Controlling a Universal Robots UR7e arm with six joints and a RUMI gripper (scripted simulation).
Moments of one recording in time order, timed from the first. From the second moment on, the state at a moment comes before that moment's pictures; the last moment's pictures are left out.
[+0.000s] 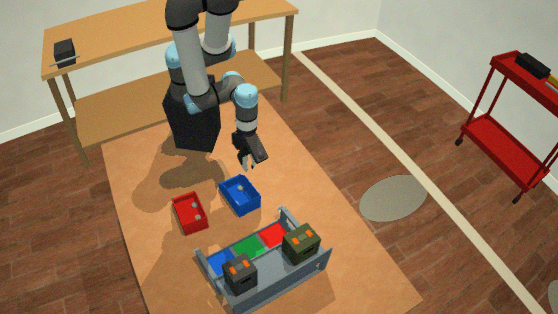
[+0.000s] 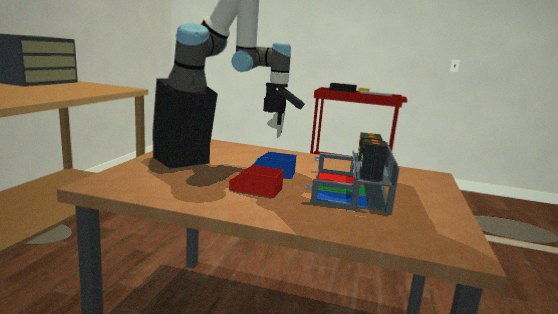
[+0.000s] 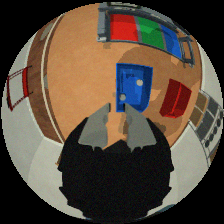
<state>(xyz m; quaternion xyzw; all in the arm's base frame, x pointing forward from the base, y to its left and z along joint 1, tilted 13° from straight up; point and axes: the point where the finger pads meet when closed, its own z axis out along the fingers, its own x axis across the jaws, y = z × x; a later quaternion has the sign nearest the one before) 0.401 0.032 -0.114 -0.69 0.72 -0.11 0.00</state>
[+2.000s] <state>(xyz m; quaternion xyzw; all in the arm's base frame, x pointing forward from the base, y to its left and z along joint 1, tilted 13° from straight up) 0.410 0.024 -0.168 -0.69 0.72 -0.11 0.00</state>
